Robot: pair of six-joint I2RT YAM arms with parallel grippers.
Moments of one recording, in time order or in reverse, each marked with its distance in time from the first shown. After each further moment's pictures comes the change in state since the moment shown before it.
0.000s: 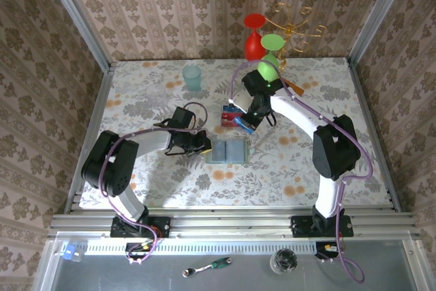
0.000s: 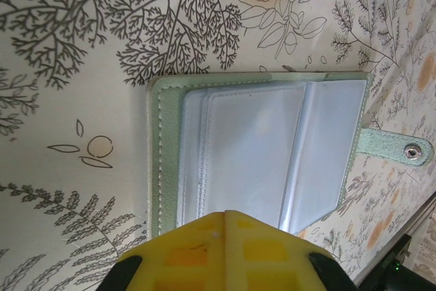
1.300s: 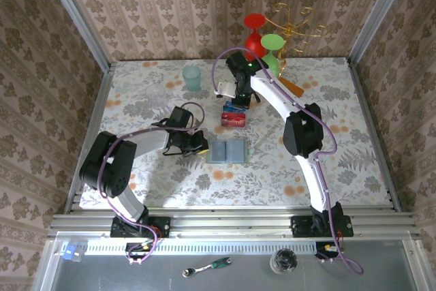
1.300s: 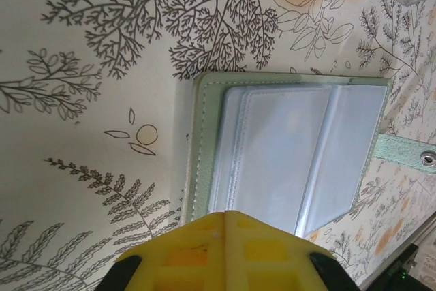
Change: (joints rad) left arm 0.019 -0.012 0.001 -0.051 -0.025 -0.001; right arm -0.003 0.448 0.673 -0.254 0.113 -0.369
